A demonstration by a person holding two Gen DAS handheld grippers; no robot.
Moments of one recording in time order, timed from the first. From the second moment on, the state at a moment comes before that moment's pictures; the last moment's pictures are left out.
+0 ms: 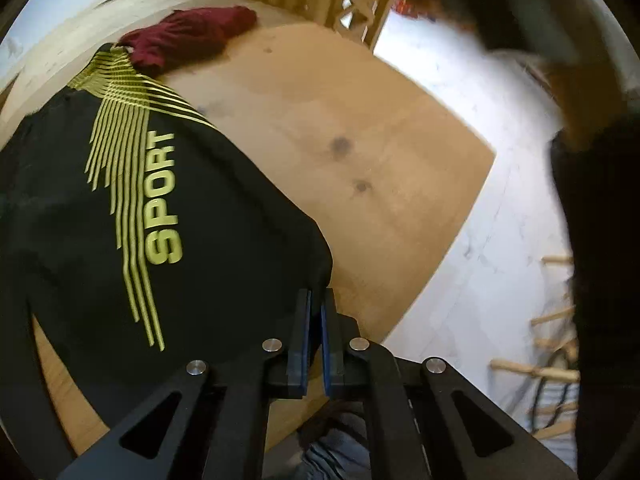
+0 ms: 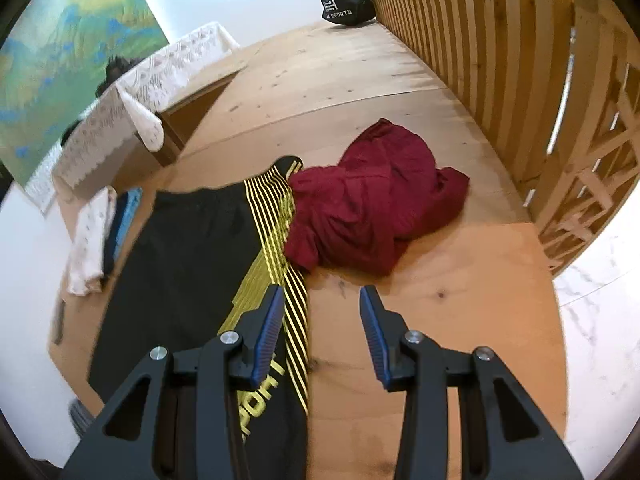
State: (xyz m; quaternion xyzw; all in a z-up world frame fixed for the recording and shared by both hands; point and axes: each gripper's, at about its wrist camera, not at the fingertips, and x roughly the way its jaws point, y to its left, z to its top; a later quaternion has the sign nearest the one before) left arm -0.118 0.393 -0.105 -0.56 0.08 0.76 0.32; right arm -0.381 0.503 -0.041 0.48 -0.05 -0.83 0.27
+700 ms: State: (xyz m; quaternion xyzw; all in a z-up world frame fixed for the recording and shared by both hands) left arm -0.176 0.261 -0.083 -0.53 -0.06 0.78 0.32; right arm -0.551 0.310 -0.115 0.57 0.07 -0.78 0.25
